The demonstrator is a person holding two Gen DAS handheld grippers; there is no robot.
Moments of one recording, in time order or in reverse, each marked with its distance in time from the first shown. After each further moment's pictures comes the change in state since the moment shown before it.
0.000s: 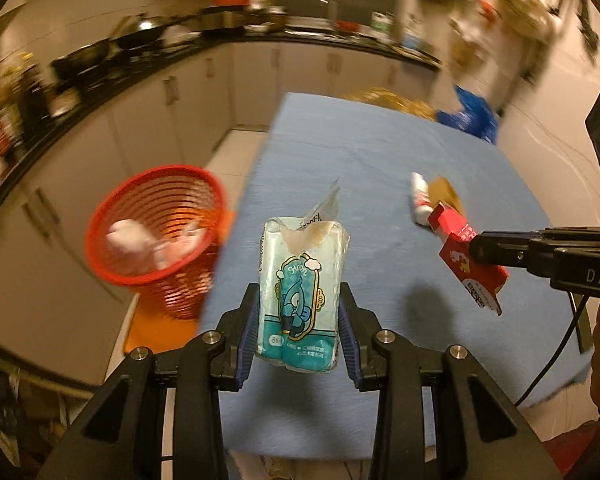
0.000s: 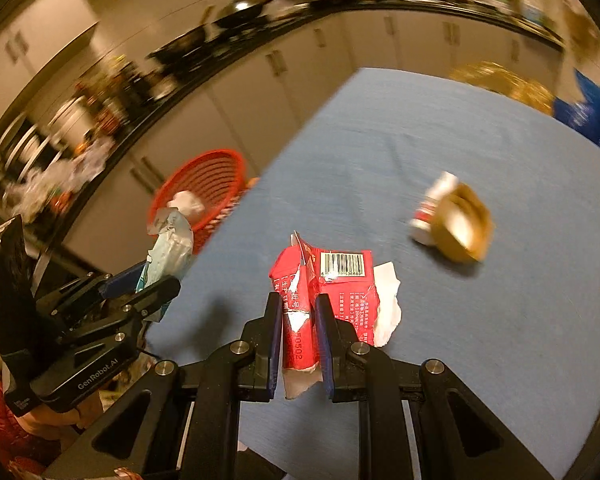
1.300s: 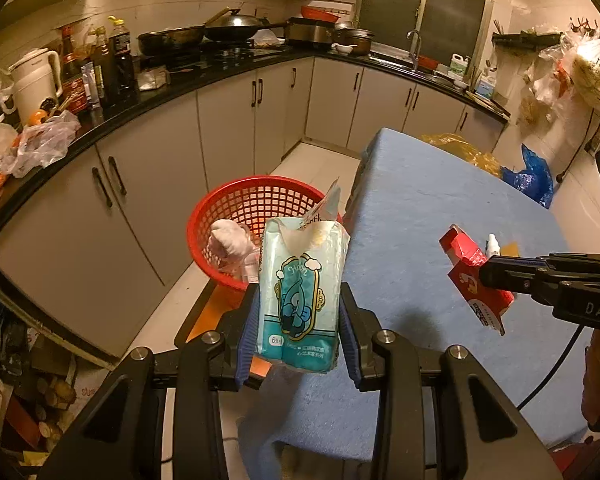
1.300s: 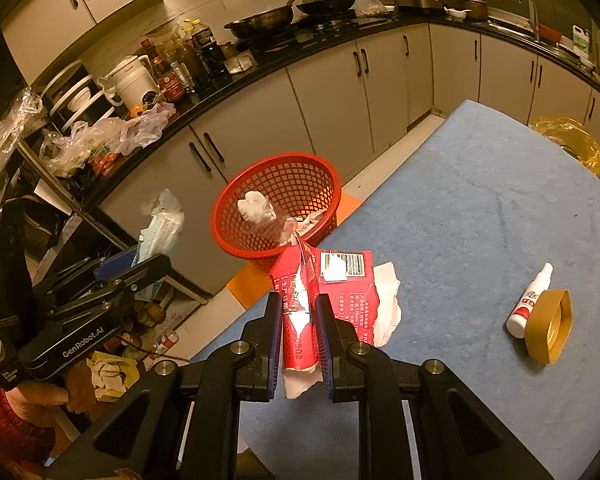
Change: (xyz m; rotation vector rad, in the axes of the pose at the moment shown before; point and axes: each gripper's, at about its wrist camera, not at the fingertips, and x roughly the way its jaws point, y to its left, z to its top) left arm -0.022 0.091 0.014 -0.192 -0.050 0.140; right arm 0.038 0.068 0.049 -0.179 0.020 0.110
